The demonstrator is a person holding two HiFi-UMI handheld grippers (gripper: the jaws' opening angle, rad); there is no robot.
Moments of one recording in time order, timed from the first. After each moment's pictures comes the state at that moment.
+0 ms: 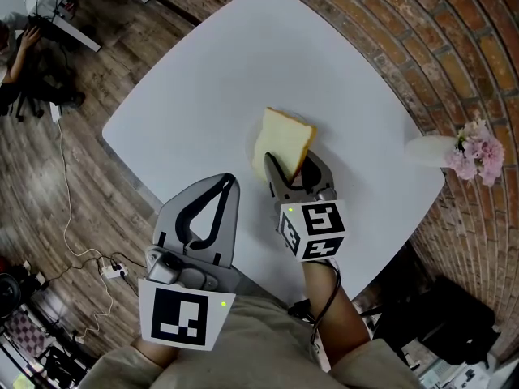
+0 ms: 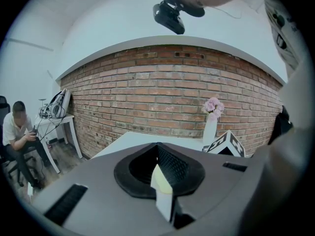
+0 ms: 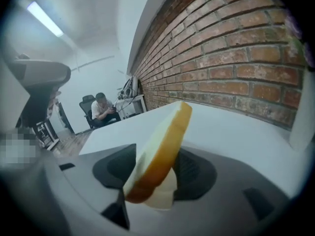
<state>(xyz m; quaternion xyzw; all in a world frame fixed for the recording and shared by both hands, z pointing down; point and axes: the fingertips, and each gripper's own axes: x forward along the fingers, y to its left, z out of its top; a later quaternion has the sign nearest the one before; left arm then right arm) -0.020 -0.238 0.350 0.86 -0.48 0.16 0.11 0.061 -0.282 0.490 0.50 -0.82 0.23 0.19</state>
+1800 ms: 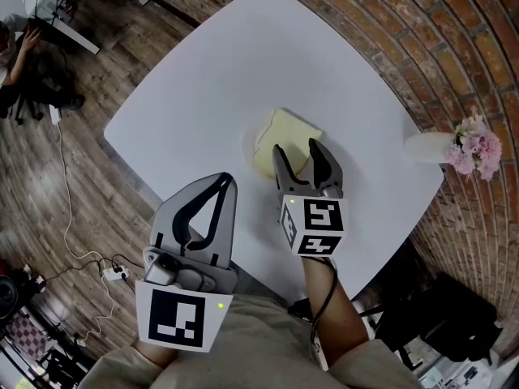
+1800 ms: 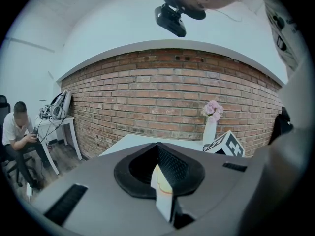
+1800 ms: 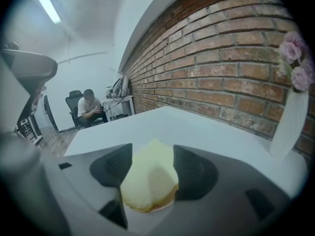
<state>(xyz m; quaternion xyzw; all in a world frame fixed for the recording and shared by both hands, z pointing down) -0.026 -0.235 0.340 0.86 -0.48 0.14 0.11 0.083 -0.292 0.479 0.56 -0.78 0.19 0.21</state>
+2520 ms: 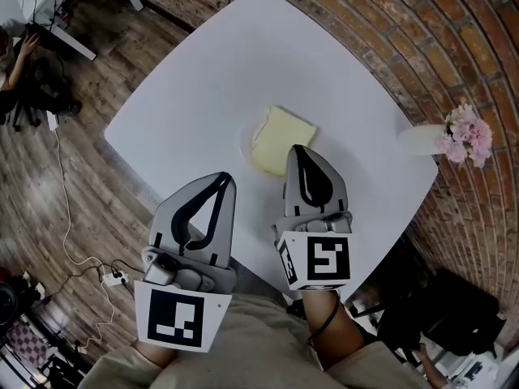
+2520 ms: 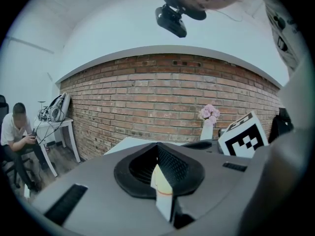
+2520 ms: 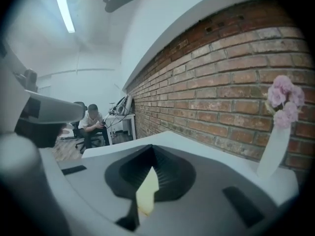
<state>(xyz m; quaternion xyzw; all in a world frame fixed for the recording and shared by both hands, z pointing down) -0.026 -0.222 0.325 0.86 -0.48 0.13 0.10 0.069 -0.264 0.378 0.58 -0.80 0.10 0.13</state>
